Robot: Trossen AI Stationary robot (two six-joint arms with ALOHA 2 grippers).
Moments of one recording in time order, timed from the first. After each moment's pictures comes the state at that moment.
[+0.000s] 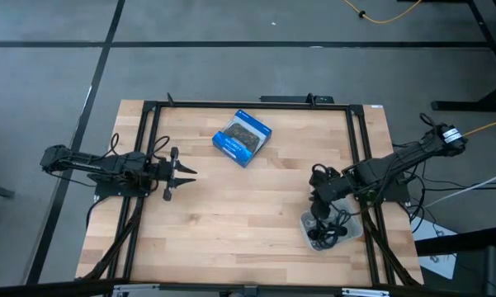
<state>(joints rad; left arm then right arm) -0.10 0.19 0.01 0.11 -0.09 0.05 0.39 1.10 0.69 -0.70 0.16 0.85</state>
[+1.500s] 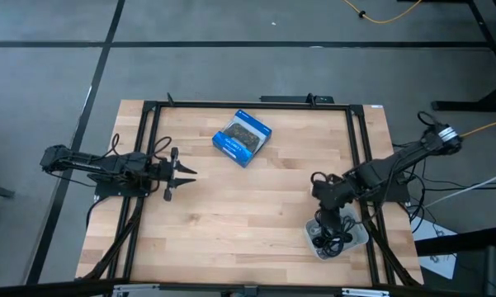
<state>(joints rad) -0.10 0.19 0.01 0.08 -0.09 0.05 0.47 1.16 0.88 -0.90 -0.02 0.80</state>
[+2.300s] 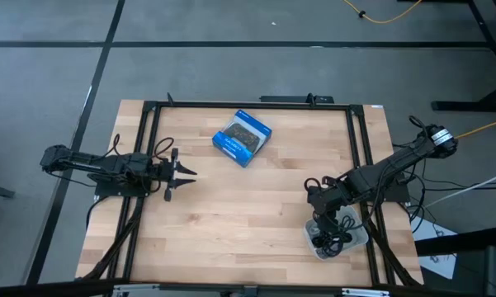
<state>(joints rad) -0.10 0.19 0.01 0.04 -0.09 0.03 0.46 1.27 0.88 -0.89 -0.02 0.70</state>
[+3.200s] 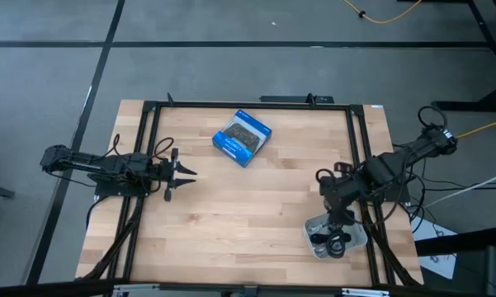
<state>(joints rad) -0.10 0.19 0.01 0.04 -0.10 0.03 0.51 1.26 1.26 -1.37 0.08 0.65</state>
